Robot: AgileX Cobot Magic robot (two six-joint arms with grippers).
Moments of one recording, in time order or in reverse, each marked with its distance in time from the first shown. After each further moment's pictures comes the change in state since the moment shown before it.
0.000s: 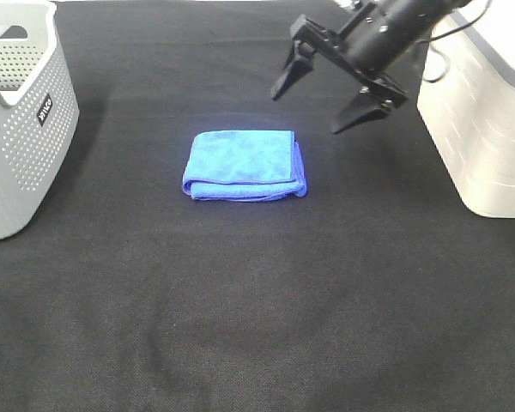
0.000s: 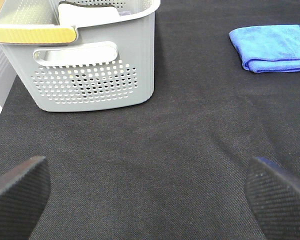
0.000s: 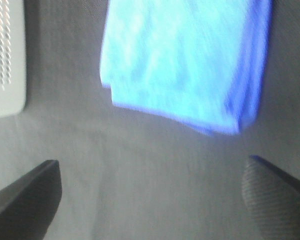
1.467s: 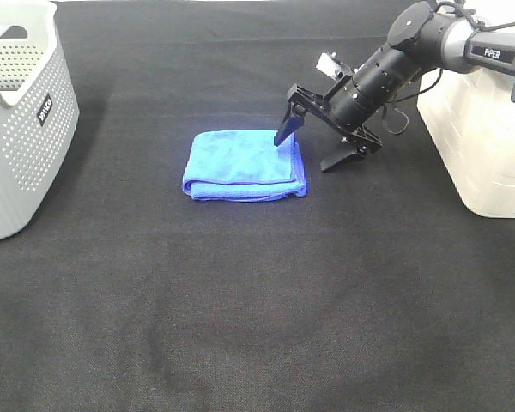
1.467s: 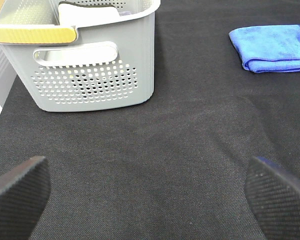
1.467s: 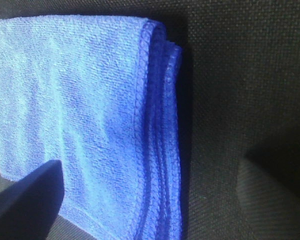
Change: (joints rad) left arm 0.000 0.000 0.000 0.000 0.000 0.000; right arm -0.049 0.438 -0.381 -0.003 0.025 0.018
